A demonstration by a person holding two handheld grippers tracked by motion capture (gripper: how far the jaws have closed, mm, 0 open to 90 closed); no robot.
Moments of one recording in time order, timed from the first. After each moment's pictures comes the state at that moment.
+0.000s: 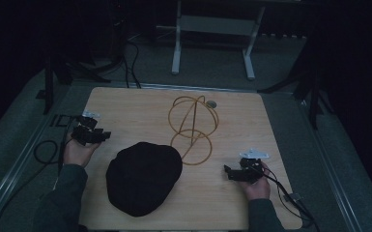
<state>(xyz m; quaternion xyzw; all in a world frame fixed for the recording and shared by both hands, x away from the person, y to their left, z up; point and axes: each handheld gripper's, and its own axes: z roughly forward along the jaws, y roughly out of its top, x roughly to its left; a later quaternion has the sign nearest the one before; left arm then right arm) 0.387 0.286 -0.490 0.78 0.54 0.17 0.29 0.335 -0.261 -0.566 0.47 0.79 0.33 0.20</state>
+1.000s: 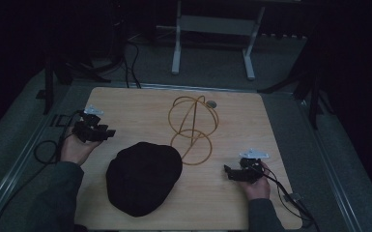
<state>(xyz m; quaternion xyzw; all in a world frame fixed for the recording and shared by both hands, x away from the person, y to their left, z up) 0.380 0.273 -0.459 0.81 0.47 0.16 0.30 0.335 -0.261 -0.566 0.47 0.79 0.33 0.20</state>
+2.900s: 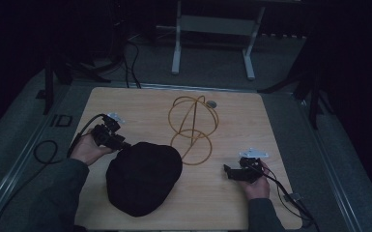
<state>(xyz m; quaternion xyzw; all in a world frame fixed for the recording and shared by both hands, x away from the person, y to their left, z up) 0.387 0.225 -0.471 0.89 0.38 0.05 0.24 0.337 -0.261 -0.566 0.47 0.79 0.33 0.20</state>
